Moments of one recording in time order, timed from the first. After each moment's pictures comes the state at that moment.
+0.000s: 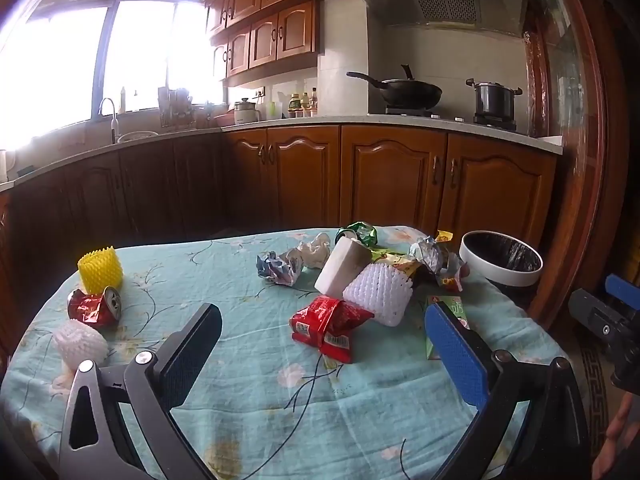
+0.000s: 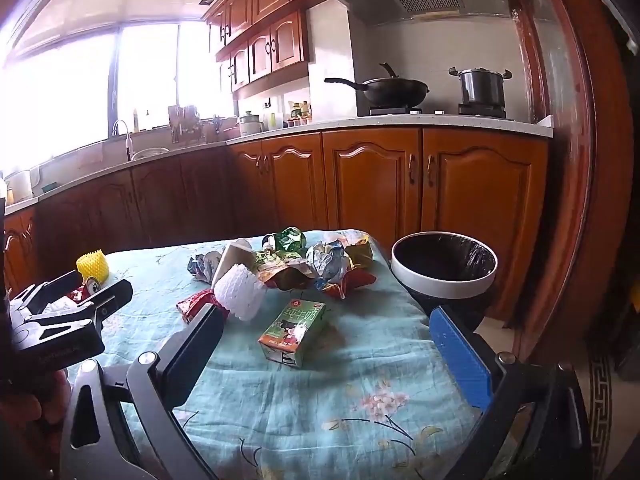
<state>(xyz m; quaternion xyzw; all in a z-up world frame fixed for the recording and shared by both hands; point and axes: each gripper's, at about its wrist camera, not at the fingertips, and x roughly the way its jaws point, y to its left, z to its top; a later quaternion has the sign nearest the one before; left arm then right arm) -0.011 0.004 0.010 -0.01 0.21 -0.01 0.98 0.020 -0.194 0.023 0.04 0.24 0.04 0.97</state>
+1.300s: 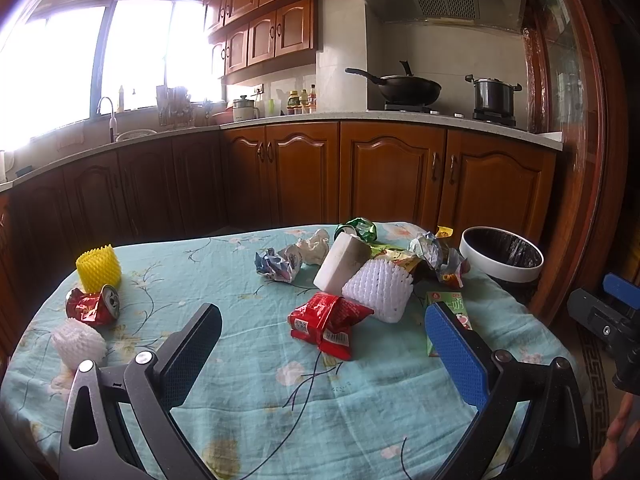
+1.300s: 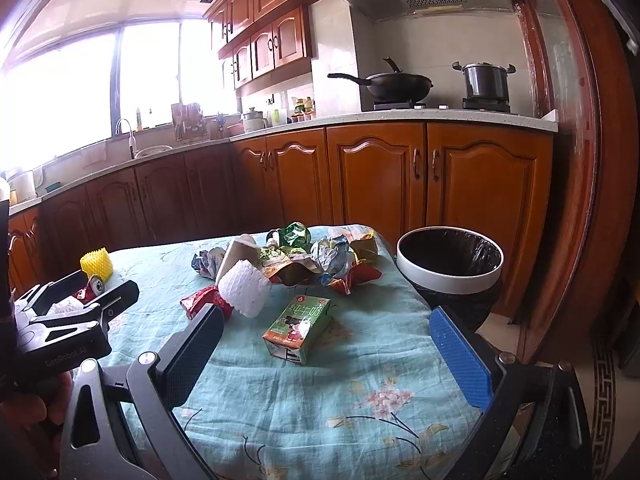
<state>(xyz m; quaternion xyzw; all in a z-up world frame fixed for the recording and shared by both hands) -0.010 0.004 0.004 -0.01 0.21 -0.01 0.98 0.023 -0.193 0.017 0.05 0.25 0.05 0.97</state>
